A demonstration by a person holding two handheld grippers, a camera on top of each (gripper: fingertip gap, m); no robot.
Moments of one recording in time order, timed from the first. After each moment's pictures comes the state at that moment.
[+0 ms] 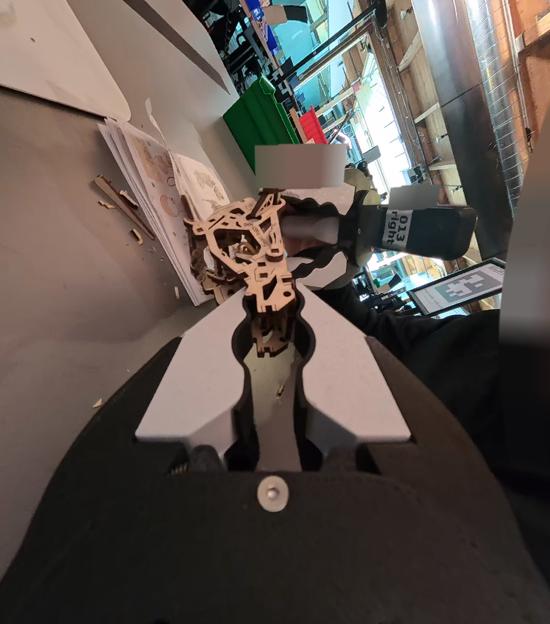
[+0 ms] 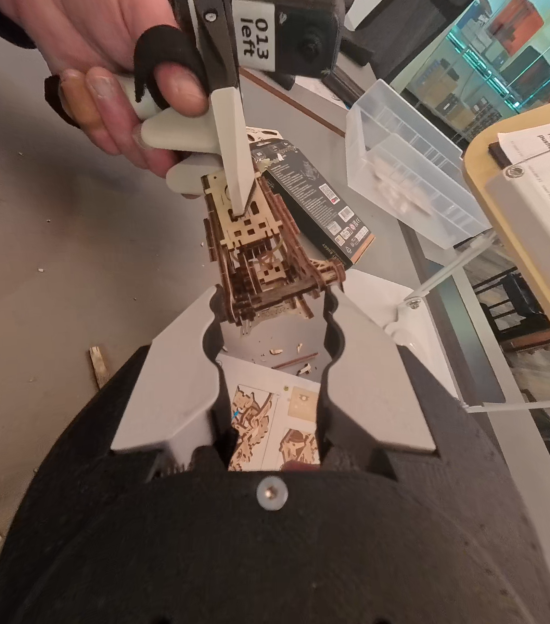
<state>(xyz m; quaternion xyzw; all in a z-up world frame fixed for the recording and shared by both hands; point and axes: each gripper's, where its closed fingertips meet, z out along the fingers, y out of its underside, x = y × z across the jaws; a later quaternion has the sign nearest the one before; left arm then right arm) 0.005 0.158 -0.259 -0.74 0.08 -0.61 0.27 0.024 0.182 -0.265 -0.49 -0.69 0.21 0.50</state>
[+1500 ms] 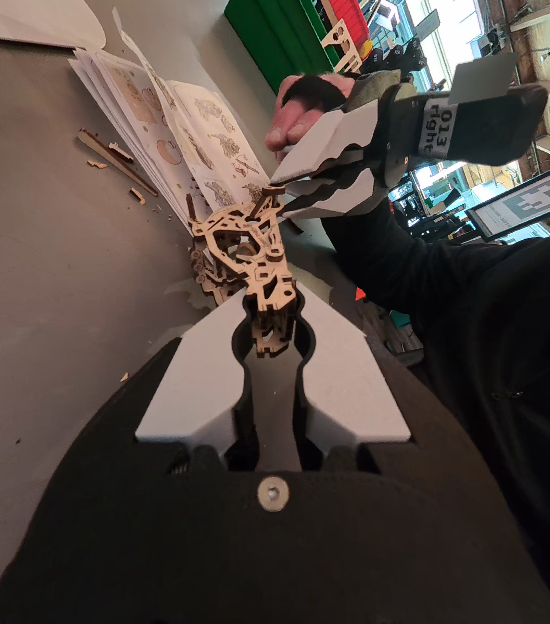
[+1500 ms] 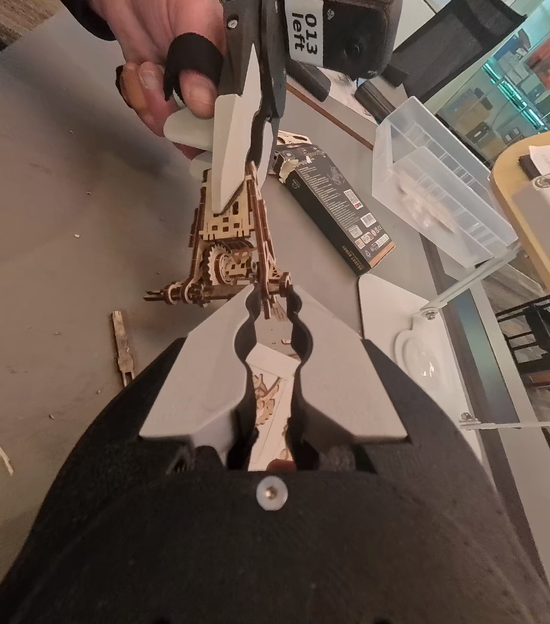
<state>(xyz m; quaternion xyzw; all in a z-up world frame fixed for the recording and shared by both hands) 0.010 0.137 -0.283 -0.78 0.20 -0.54 0.24 0.039 0.174 -0.272 -0.45 -0.72 0.24 0.48</state>
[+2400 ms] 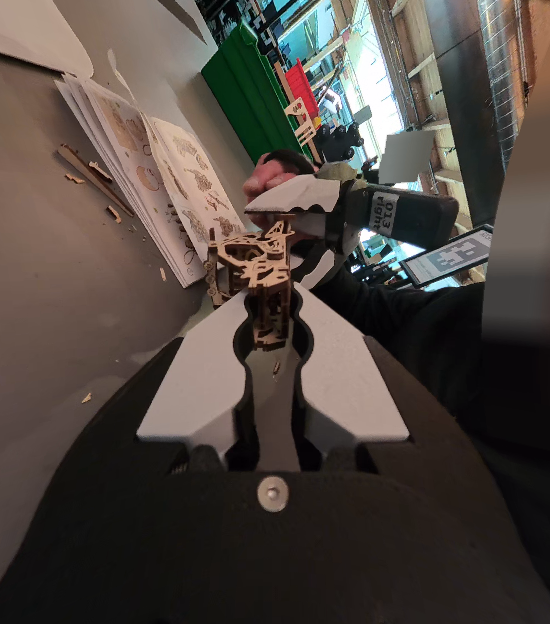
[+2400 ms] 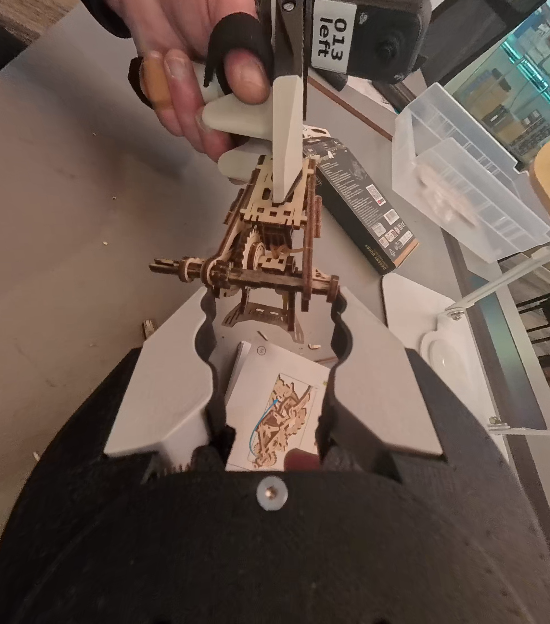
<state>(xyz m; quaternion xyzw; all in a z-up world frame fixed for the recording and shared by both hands) 0.011 0.144 -0.263 -0.74 0.12 -0.62 0.24 0.034 0.155 -0.283 -0.46 -0.72 0.23 0.46</state>
